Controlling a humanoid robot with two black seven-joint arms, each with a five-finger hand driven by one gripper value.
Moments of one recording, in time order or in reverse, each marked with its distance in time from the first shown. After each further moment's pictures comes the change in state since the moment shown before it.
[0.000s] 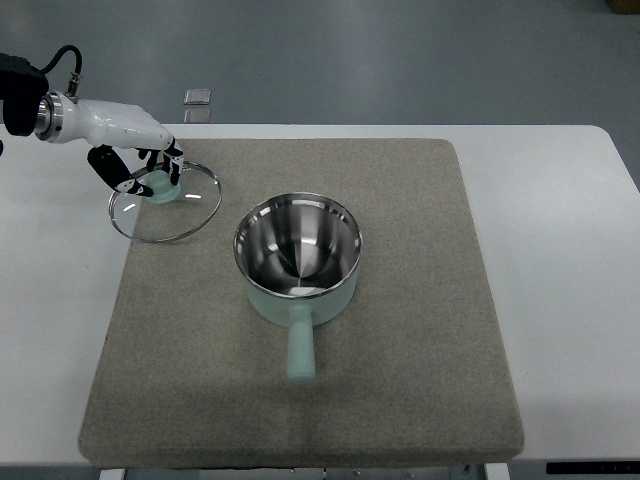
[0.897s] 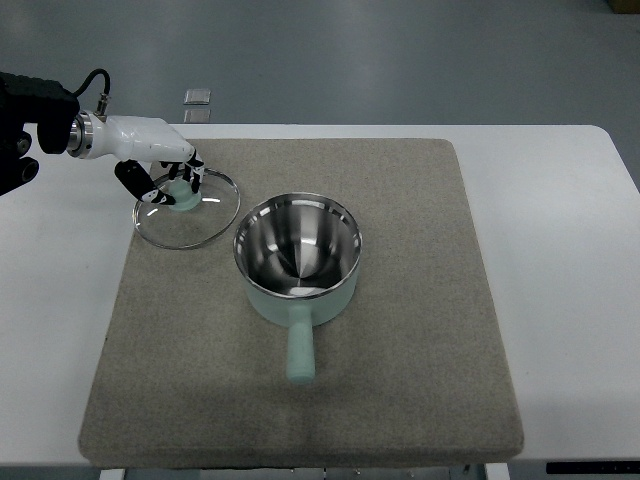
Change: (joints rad) left arm 0.064 -0.091 0.001 0.088 -0.003 0.142 -0.008; right arm 0.001 0.000 0.000 0.000 0.000 0.000 0.000
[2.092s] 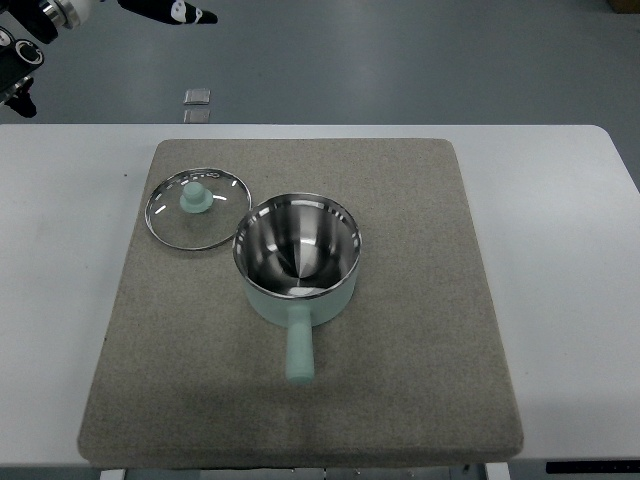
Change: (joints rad) left arm -0.005 -0.100 -0.379 0.231 -0.972 0.068 0.044; right arm 0.000 0.000 0.000 0.000 0.000 0.000 0.000
